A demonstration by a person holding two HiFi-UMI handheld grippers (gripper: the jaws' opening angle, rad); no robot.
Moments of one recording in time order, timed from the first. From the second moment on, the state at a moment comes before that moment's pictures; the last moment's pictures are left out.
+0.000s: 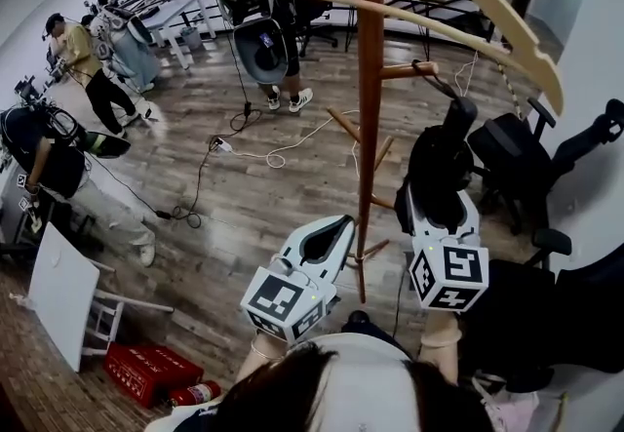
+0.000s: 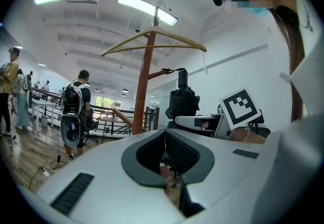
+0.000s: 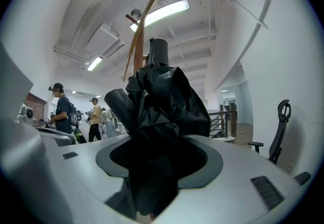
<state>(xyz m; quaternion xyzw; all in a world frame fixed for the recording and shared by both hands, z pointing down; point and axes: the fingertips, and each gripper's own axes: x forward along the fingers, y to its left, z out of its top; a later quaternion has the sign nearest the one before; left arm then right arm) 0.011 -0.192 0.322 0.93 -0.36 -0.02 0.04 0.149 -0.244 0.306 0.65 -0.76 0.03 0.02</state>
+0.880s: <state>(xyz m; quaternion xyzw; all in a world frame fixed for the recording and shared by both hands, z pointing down) 0.021 -0.177 0.321 0.93 -0.35 -0.02 0.04 0.162 -0.221 0.300 0.67 -0.75 0.02 0.01</state>
